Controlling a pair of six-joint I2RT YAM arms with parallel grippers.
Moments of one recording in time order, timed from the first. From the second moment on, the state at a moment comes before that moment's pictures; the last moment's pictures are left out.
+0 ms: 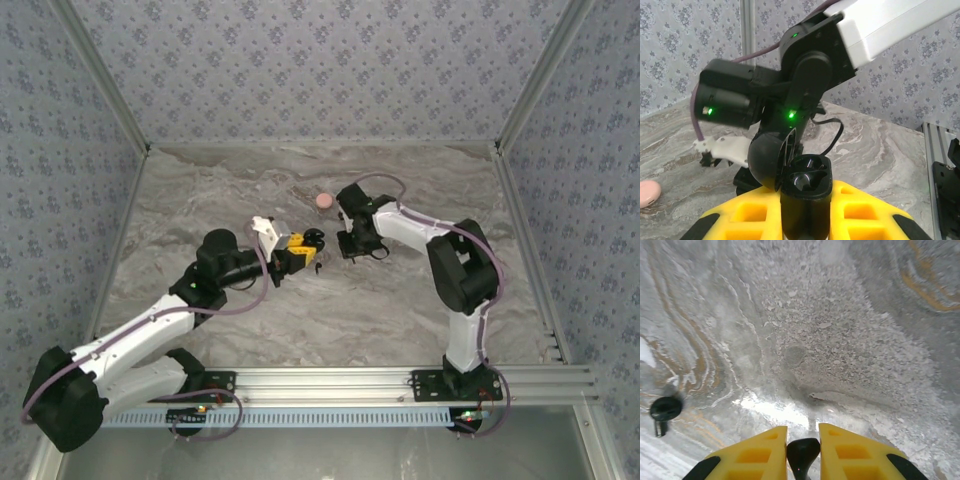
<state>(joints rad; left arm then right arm) -0.69 0.99 0.57 0.32 0.47 -0.08 0.57 1.90 1.33 -0.72 -0.08 0.29</state>
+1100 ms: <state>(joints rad) -0.69 1.00 0.47 0.50 0.39 -0.10 0.53 1.40 1.21 -0.47 -0.32 0.38</state>
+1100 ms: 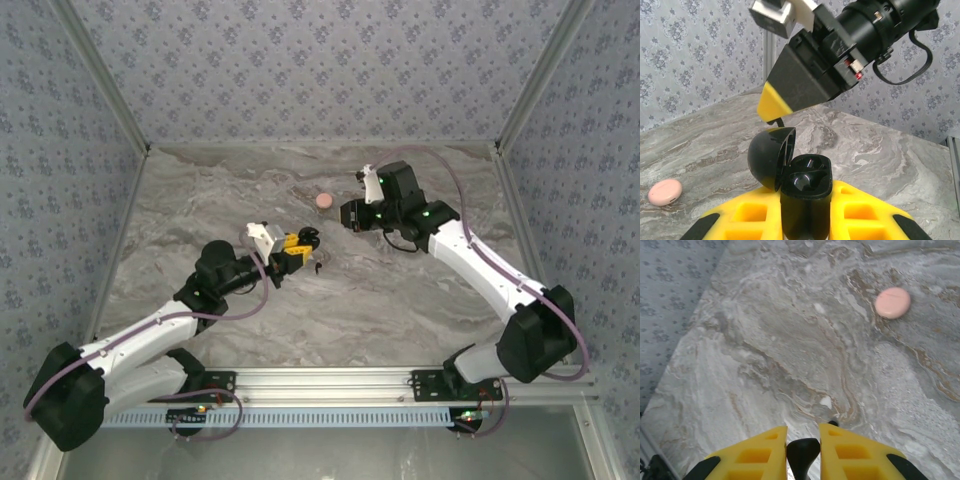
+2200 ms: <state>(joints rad) -0.69 1.12 0.47 0.64 0.27 -0.18 0.64 1.36 1.22 -0.29 -0.42 0.45</state>
